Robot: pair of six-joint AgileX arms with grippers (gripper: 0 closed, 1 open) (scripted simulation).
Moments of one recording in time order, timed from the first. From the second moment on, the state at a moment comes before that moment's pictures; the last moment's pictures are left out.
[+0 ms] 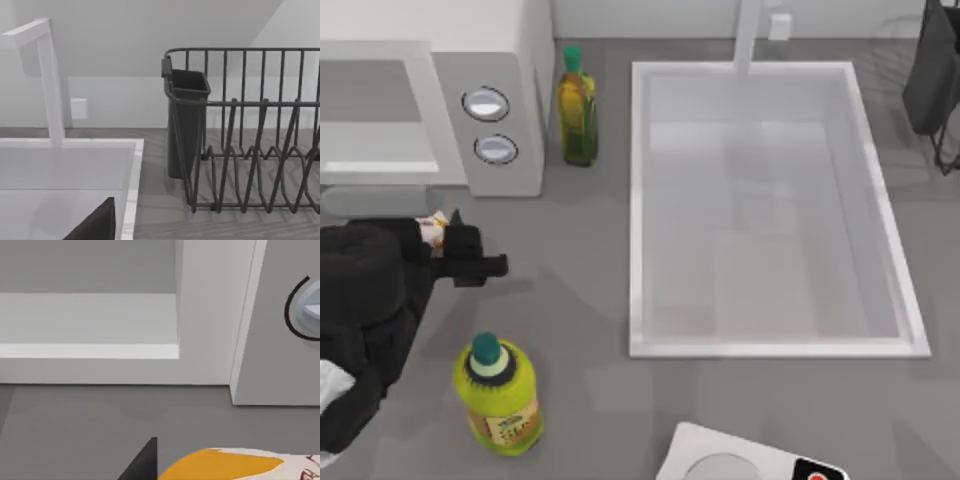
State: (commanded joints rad) left arm -0.33 1.72 0.32 1.05 -0.28 -0.09; right arm 0.00 0.00 0.00 0.00 0.00 0.00
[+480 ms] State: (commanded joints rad) left arm -0.33 1.95 0.23 1.36 -0.27 -0.09; right arm 0.00 0.00 0.00 0.00 0.00 0.00
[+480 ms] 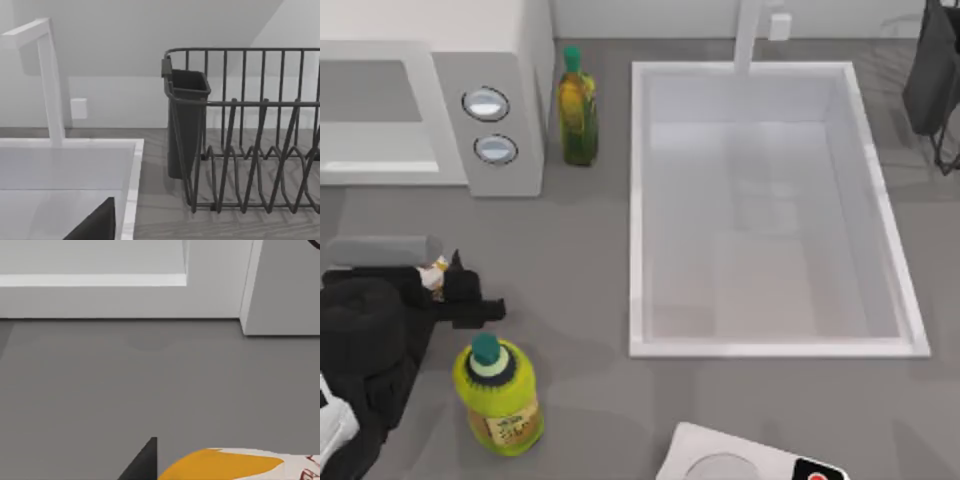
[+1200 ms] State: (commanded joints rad) left arm -0.33 1.95 0.23 1.36 -0.27 -0.09; right arm 0.00 0.00 0.00 0.00 0.00 0.00
